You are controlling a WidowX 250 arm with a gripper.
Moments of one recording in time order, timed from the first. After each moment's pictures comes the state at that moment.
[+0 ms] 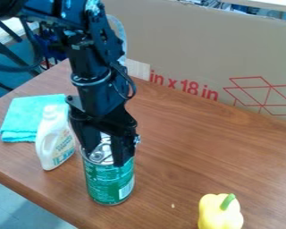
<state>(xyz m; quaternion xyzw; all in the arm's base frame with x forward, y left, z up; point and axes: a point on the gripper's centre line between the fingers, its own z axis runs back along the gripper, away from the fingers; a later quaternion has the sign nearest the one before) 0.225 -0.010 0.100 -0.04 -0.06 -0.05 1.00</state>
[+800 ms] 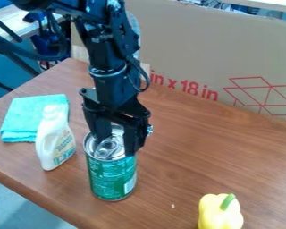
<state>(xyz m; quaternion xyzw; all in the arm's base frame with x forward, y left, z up) 0.249 -0.010 0.089 -0.03 -0.03 -0.03 1.00</state>
